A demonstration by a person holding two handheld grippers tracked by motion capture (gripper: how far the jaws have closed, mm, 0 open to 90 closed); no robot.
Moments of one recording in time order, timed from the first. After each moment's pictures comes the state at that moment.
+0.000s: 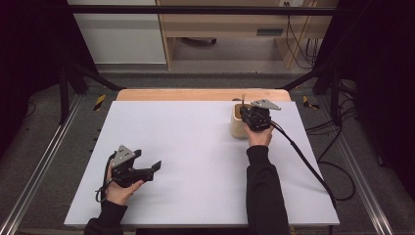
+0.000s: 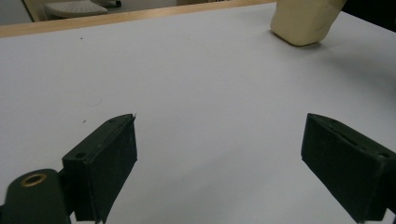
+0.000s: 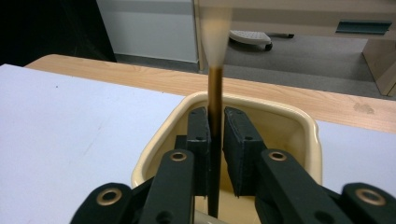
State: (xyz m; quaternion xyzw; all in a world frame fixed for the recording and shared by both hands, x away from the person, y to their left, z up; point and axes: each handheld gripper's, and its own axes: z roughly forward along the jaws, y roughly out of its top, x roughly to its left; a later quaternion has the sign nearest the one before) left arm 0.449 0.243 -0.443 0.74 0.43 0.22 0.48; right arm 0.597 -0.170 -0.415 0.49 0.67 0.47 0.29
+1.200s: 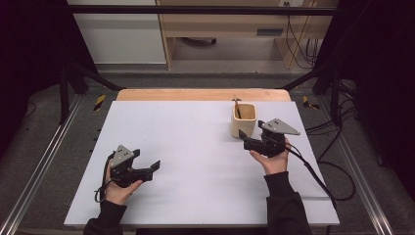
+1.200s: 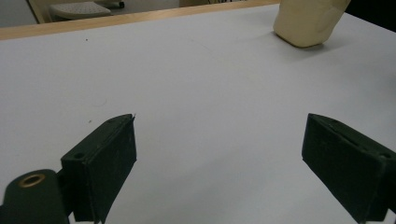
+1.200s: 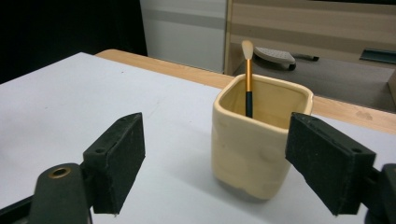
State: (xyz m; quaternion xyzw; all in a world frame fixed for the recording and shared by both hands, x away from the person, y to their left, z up) left arm 0.447 0.246 -0.441 0.73 0.43 0.23 0.48; right arm 0.496 -0.187 -0.391 0.42 0.69 0.50 0.29
